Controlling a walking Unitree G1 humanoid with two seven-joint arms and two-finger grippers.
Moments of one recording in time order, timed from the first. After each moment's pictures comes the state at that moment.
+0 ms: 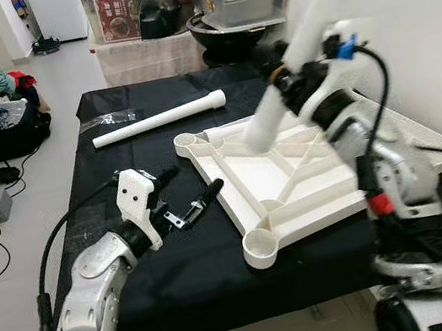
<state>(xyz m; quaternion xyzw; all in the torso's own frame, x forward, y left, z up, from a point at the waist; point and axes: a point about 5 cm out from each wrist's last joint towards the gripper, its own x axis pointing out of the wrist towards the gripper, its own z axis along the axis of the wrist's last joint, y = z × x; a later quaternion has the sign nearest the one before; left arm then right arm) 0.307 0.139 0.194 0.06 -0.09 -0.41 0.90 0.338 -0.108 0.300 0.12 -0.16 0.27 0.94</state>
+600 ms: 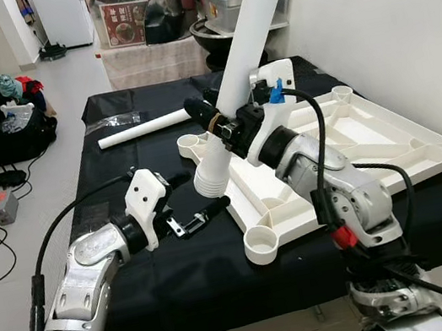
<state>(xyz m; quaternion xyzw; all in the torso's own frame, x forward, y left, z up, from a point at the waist) 0.318 0.146 0.187 0.12 -0.06 -0.44 0.89 0.319 -0.068 0.284 0.11 -0.13 0.36 0.92</state>
